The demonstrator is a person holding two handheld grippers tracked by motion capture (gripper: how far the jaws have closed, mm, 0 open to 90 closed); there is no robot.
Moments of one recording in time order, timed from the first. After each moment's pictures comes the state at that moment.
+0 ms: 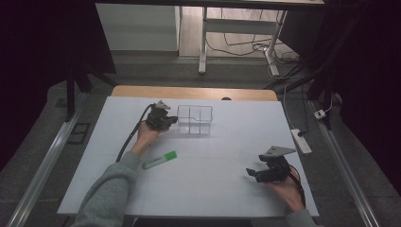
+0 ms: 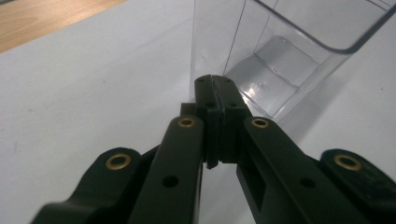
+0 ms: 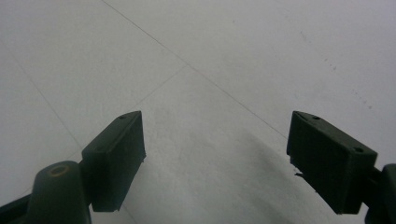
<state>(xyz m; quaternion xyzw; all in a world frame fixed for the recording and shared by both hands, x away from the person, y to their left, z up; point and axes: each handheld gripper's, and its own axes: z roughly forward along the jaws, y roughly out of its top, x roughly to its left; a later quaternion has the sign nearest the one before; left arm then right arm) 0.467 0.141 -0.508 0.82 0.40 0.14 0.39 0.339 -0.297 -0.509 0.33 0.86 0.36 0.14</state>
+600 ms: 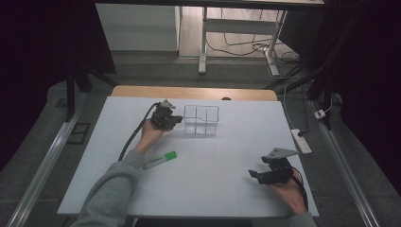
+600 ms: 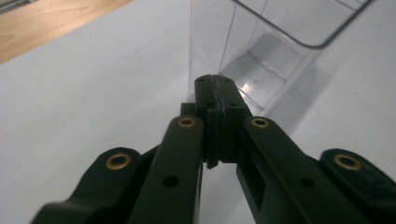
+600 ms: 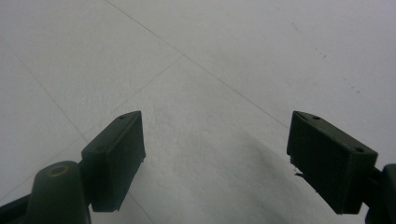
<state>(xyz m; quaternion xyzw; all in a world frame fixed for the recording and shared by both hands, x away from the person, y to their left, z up) 0.464 0.131 -0.497 0.83 0.38 0.13 0.39 0.333 -0.303 -0.508 0.34 0.86 0.36 0.15</state>
